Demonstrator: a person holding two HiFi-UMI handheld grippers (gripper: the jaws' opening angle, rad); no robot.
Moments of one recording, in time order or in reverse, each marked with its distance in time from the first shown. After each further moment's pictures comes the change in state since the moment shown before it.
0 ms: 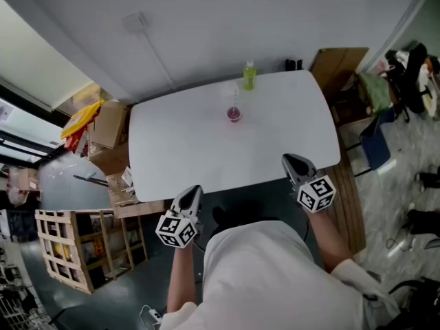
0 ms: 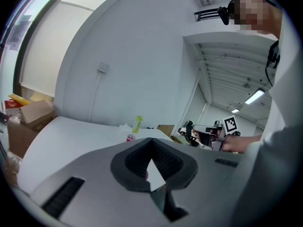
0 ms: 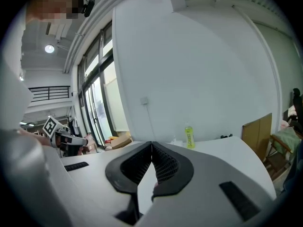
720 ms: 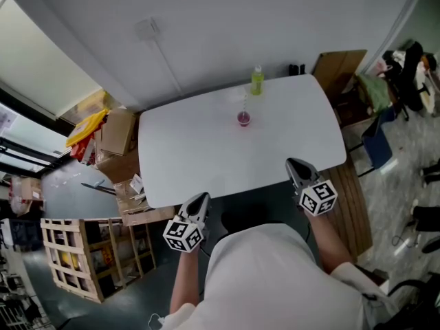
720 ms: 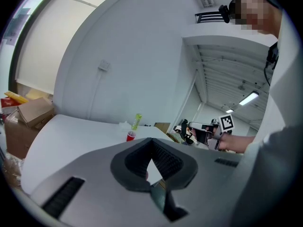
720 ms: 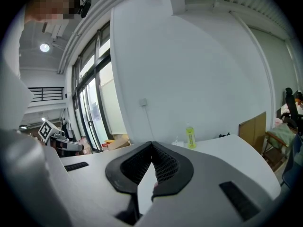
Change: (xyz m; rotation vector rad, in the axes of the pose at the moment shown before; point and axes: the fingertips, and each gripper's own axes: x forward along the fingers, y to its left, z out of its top) left arm -0.029 0.024 -0.007 -0.005 0.032 -0.063; right arm 0.011 0.038 -0.002 0.027 -0.031 -0.067
